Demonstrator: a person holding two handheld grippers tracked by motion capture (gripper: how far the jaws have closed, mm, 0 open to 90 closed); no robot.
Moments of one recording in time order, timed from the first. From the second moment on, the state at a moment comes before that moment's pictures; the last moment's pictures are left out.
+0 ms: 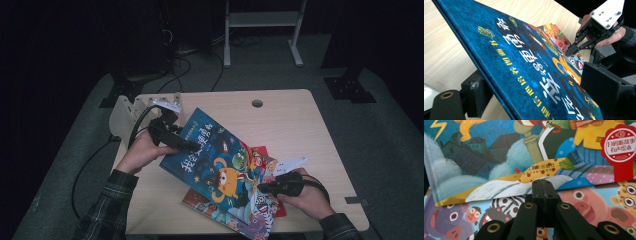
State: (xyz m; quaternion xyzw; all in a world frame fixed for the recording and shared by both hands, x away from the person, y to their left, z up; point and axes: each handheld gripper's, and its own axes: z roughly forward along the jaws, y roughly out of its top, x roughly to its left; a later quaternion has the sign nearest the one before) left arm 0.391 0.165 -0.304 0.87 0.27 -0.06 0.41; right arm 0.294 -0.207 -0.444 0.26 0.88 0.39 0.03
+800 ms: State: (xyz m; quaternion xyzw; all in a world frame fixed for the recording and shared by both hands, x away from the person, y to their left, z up) left arm 0.400 0.145 -0.258 0.89 0.24 -0.04 0.39; right arm 0.288 -0.187 -0.445 0.25 0.88 0.40 0.03
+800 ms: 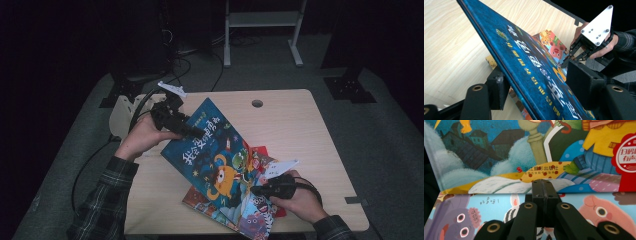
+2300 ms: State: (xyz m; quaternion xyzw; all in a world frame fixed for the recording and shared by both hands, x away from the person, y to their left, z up) left arm 0.415 0.117 -0.209 0.91 0.25 -0.06 0.33; right arm 0.287 -0.173 -0.444 0.25 0.87 0.41 0.05
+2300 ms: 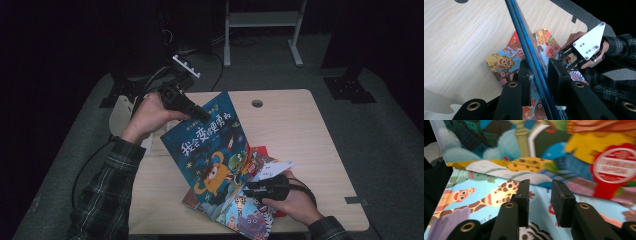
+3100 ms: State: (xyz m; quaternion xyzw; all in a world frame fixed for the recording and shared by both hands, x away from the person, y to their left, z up) left arm 0.413 0.109 -0.188 0.91 0.26 -0.07 0.31; right arm 0.325 -0.251 -0.444 0.38 0.80 0.43 0.17
